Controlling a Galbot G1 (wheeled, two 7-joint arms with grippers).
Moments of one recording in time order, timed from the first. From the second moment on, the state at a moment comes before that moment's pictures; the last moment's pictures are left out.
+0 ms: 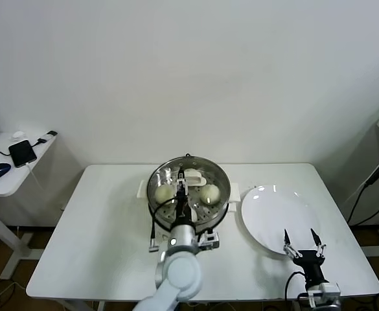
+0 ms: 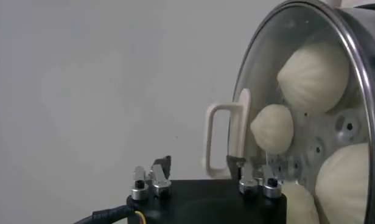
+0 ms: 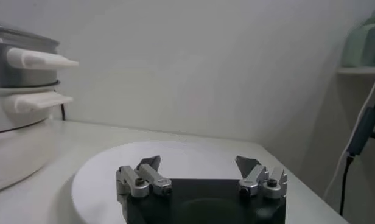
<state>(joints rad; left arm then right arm) 1.05 -1.46 0.13 -1.86 1.53 0.74 0.22 -1.51 1.32 0.67 1.66 0.16 0.21 -0.02</state>
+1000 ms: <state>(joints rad) 1.37 -1.25 -0.43 -1.87 -0.01 0.03 -0.16 -1.53 1.31 0.65 1.67 0.27 0.25 -0.02</state>
